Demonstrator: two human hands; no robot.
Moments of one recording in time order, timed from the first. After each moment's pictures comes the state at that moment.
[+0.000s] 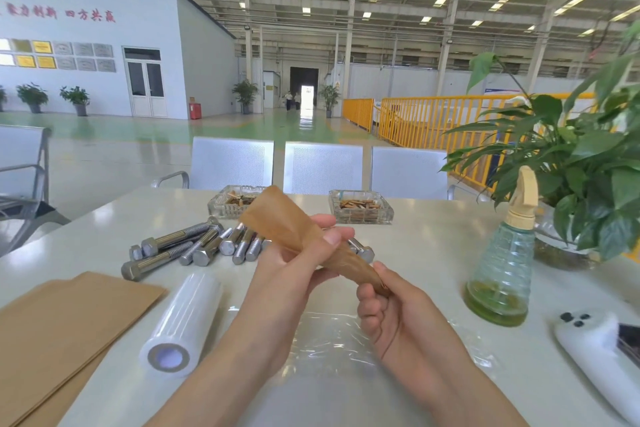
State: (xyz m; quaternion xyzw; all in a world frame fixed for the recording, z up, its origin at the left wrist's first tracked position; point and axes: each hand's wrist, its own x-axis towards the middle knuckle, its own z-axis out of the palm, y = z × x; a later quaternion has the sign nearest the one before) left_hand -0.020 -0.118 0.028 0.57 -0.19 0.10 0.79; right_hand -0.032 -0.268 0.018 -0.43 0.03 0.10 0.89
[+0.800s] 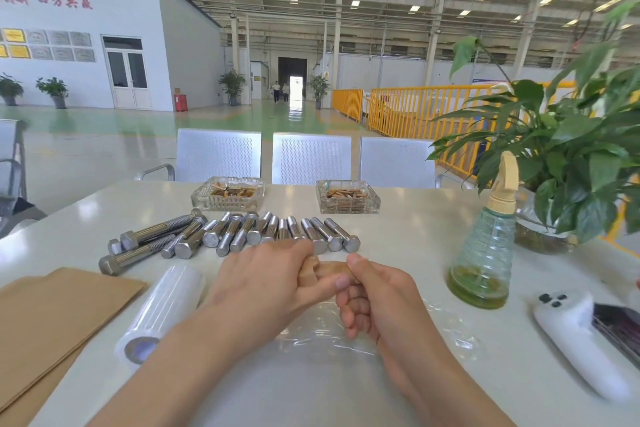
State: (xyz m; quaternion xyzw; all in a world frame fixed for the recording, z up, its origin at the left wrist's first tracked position) left_hand -0.002 -0.098 0.017 0.94 -0.19 0.27 0.11; right_hand -0.031 -0.269 0.004 -0.63 -0.04 -0.03 0.78
